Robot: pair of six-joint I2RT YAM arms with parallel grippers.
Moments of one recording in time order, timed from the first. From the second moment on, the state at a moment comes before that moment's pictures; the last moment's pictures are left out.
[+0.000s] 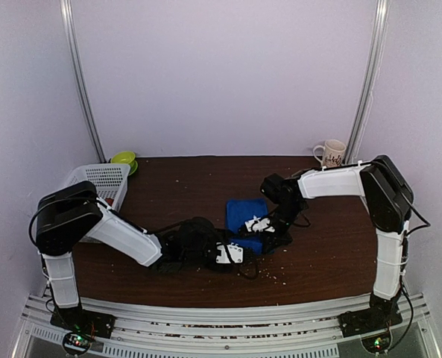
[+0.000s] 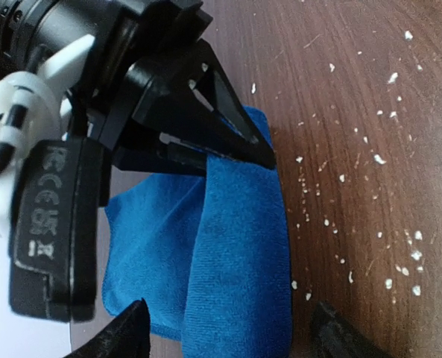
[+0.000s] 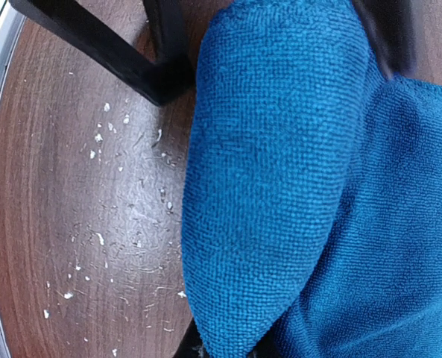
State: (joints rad) left arm -1.08 1.93 0.87 0.56 -0.07 0.88; right arm 0.64 2.02 1.38 -0.86 -0.43 -1.06
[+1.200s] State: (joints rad) left arm -1.02 2.02 1.10 0.16 0.09 0.82; right arm 0.62 1.83 1.24 -0.81 -0.38 -1.05
